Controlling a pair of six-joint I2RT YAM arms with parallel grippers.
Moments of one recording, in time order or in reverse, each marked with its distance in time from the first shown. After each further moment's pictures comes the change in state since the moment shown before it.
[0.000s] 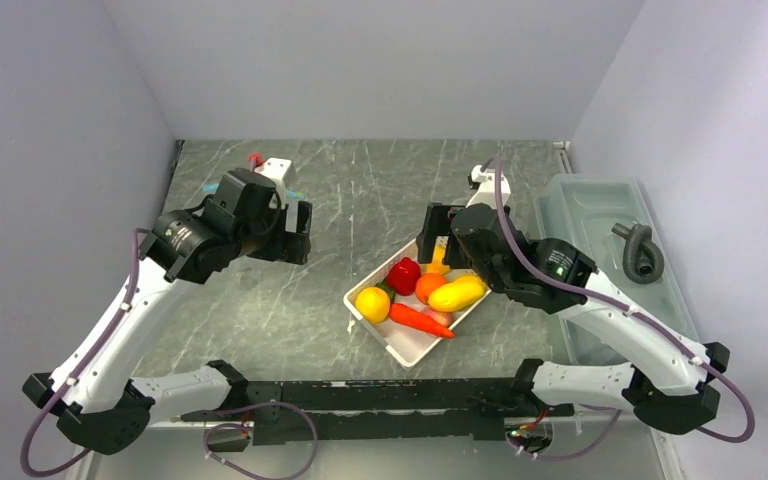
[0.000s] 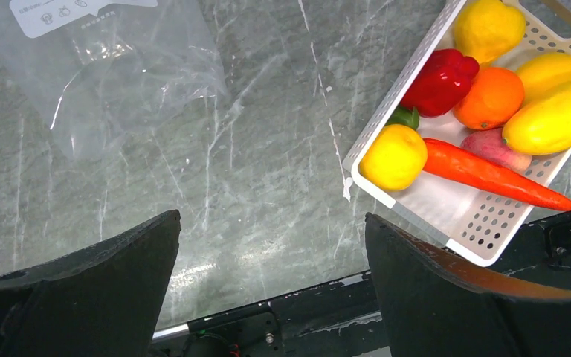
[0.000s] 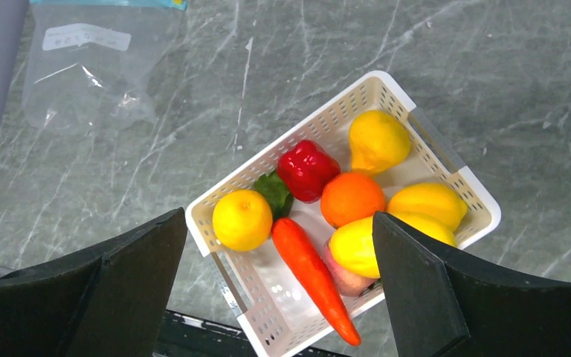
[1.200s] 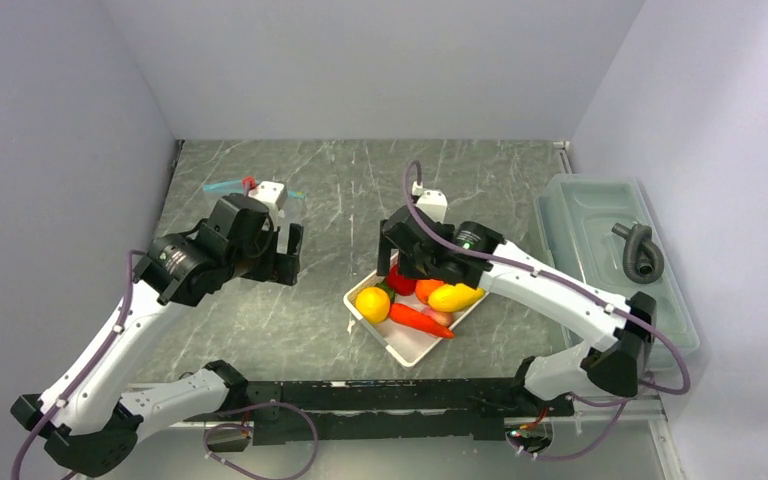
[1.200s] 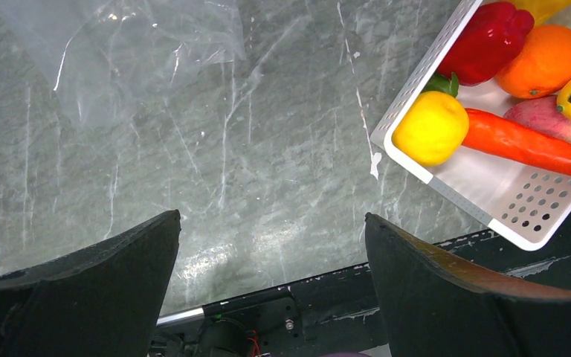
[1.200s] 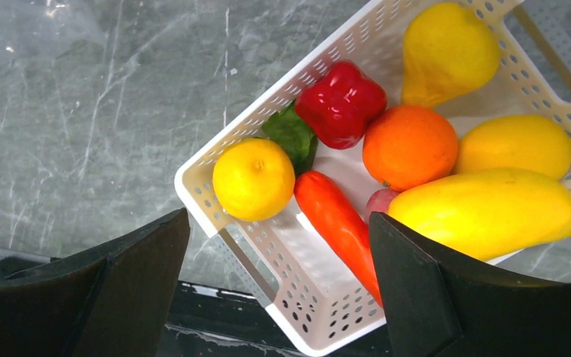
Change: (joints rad) left arm 0.000 -0.114 -0.161 0.010 -0.023 0.019; right arm -0.001 0.288 -0.017 -0.008 -0.161 0.171
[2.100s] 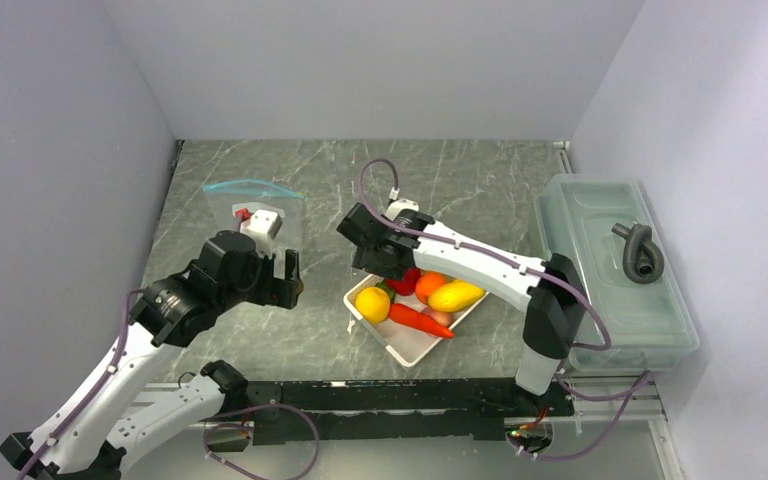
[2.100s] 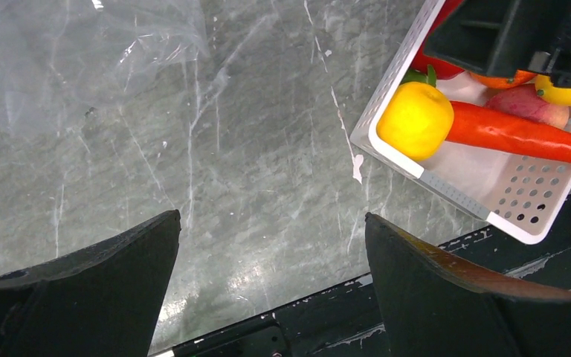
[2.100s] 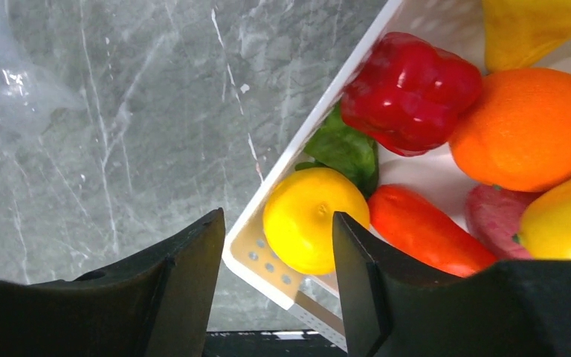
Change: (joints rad) left arm 0.000 -0.246 -0.326 0.208 0.069 0.000; right arm -0.001 0.363 0.167 -0.037 -0.013 0.345
